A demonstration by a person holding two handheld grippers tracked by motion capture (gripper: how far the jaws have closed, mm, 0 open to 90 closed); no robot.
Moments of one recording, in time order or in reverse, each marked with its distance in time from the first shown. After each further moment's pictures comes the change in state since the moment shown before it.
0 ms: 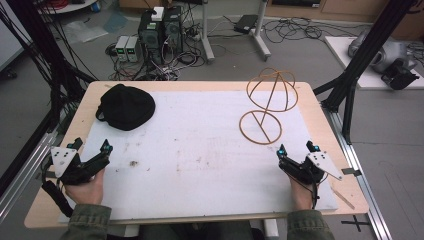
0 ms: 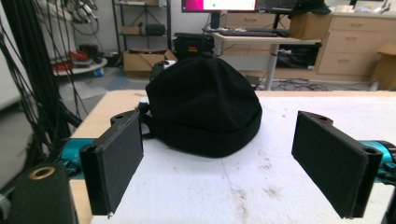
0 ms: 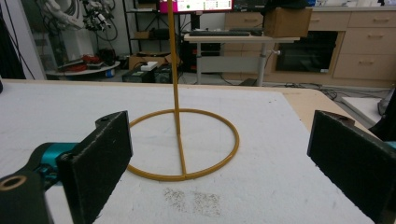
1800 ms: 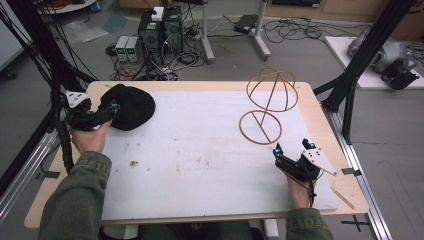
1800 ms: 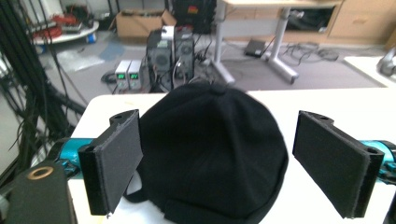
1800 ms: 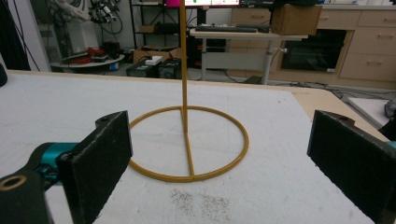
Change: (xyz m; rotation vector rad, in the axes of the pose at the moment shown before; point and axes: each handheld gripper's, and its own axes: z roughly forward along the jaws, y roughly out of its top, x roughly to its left) left arm 0.009 0.069 0.117 0.201 -0.002 -0.002; right arm 0.005 0.001 0.010 0.017 0.022 -0.038
